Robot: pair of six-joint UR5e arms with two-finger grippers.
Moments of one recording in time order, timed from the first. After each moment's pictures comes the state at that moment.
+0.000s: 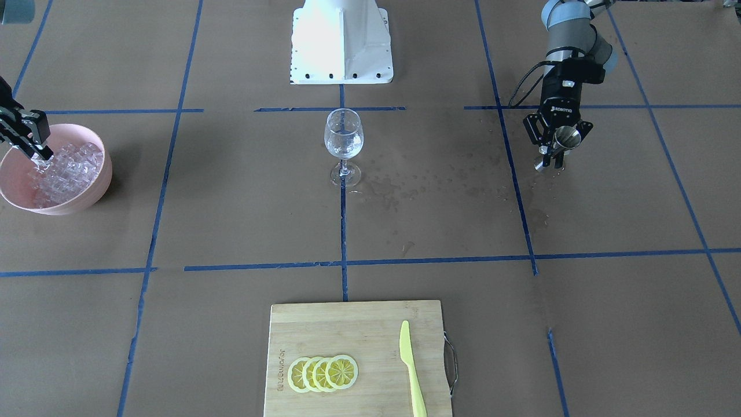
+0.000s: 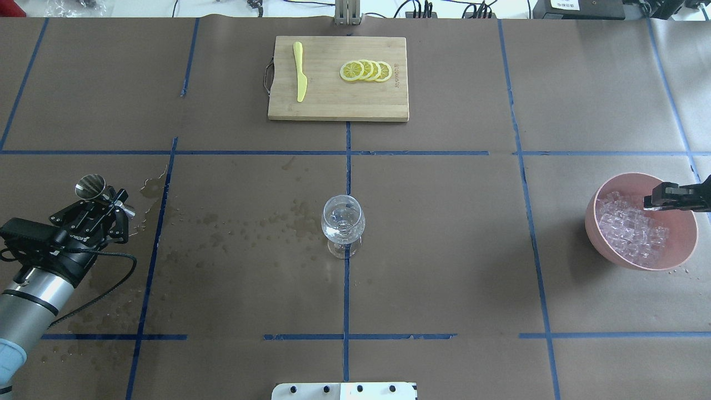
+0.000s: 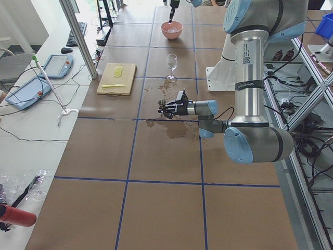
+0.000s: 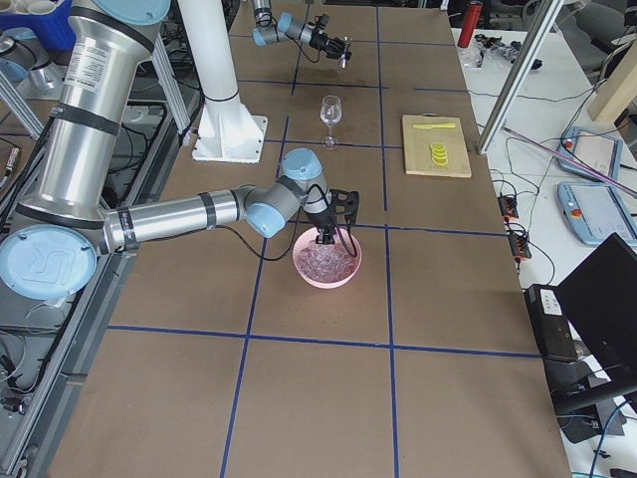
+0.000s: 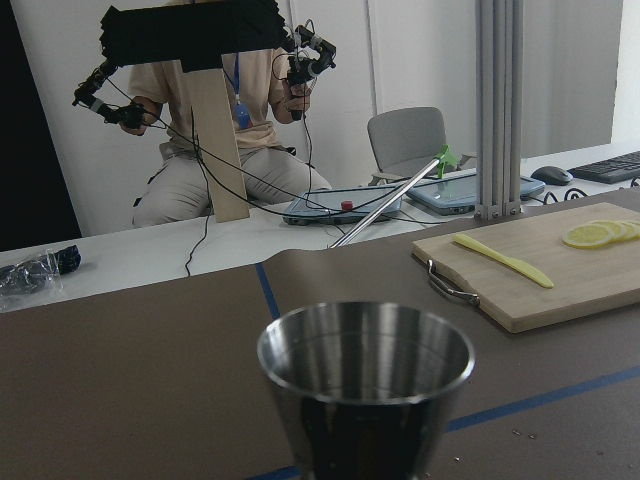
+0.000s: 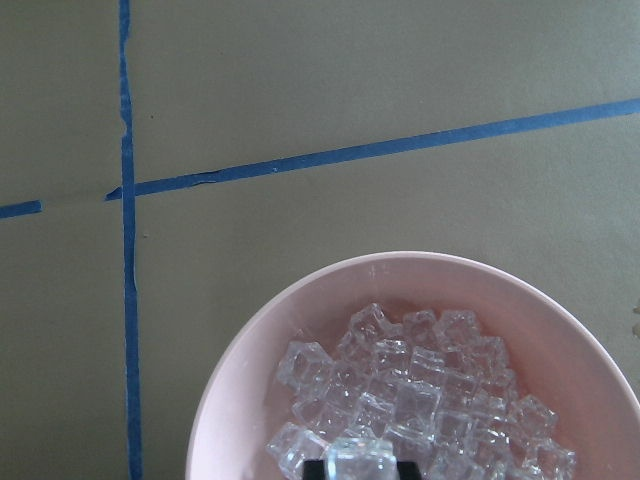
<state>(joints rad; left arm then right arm) -0.23 -1.42 -1.69 -2.99 -0.60 -0.93 0.99 -1.86 2.02 -0.97 2.06 1.04</state>
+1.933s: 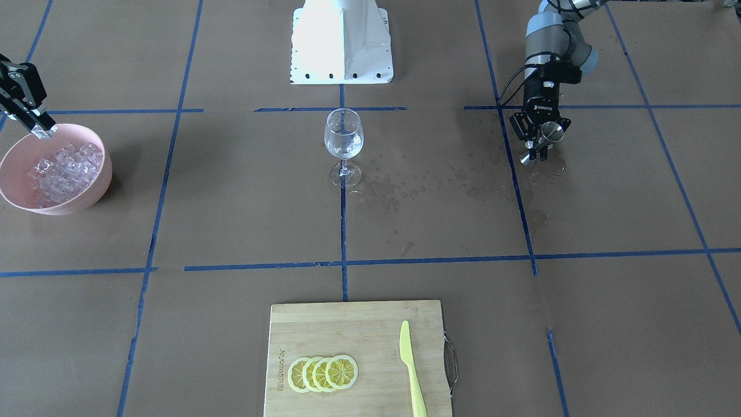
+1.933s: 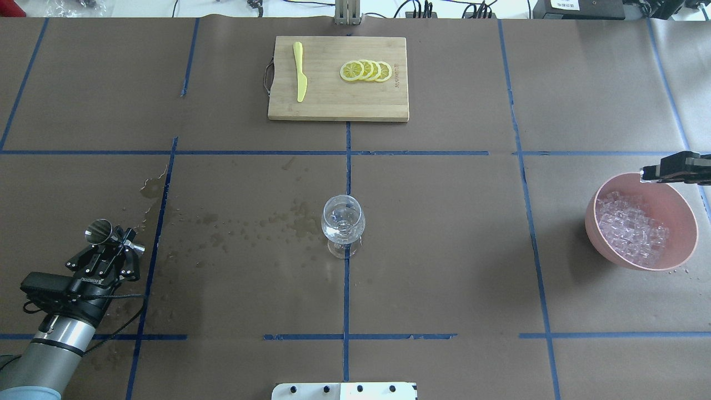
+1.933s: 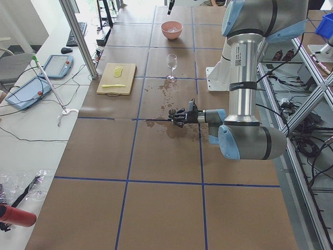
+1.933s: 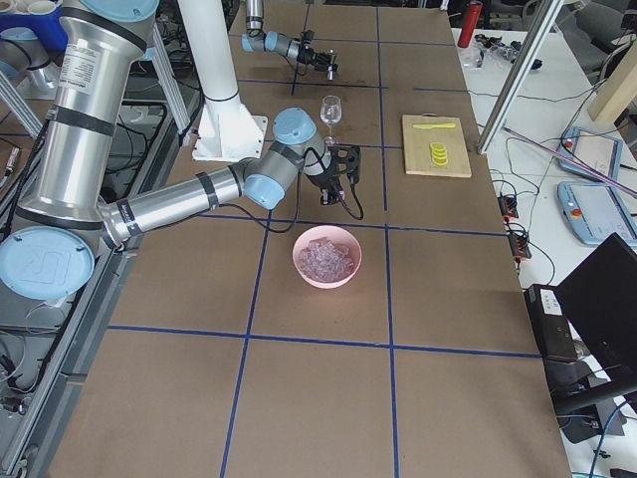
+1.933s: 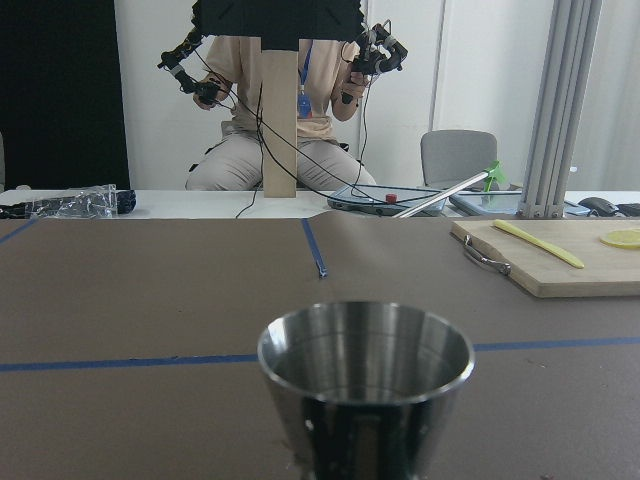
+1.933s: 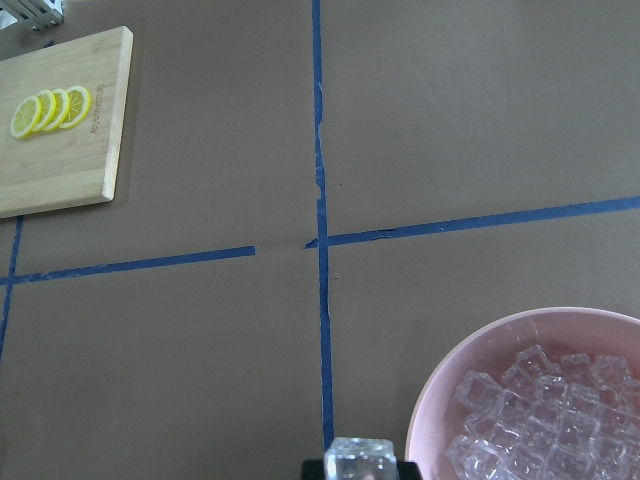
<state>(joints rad) -0.03 -1.47 -1.55 -2.97 -0.35 -1.11 1.08 -1.83 2.18 -0.96 2.17 1.06</state>
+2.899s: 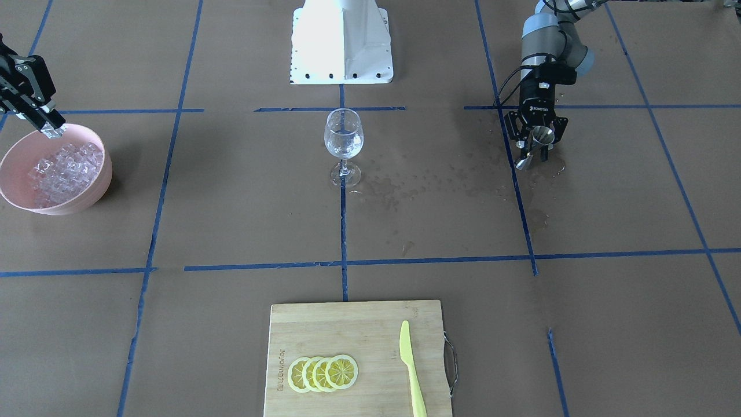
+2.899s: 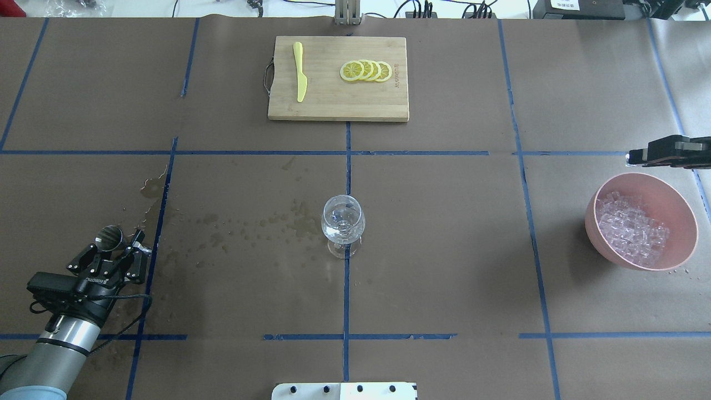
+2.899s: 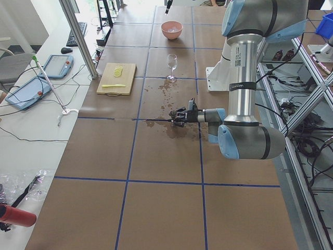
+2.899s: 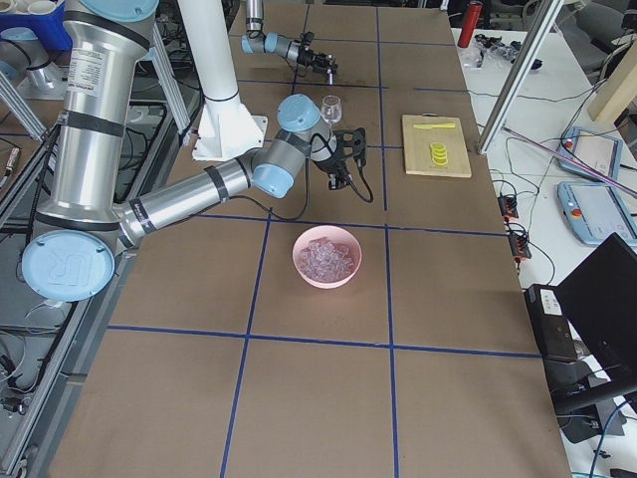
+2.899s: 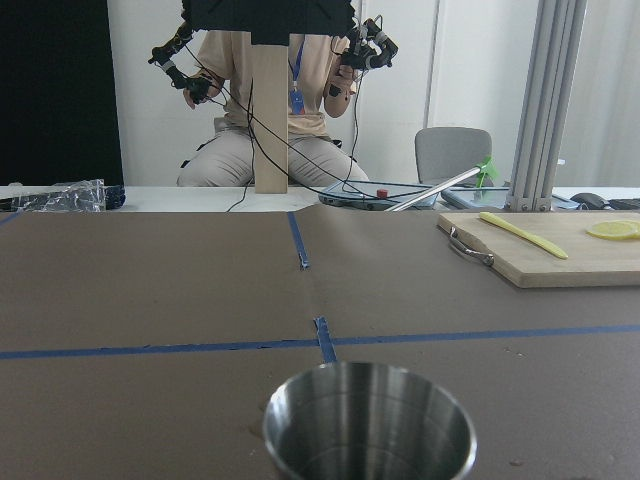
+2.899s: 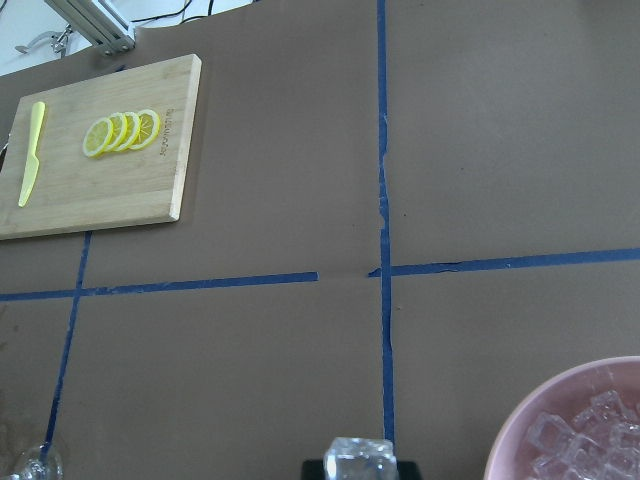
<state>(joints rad) -0.04 -1.48 -1.55 -2.95 -0.35 -1.10 1.08 -1.75 2.19 -0.95 2.18 1.07</state>
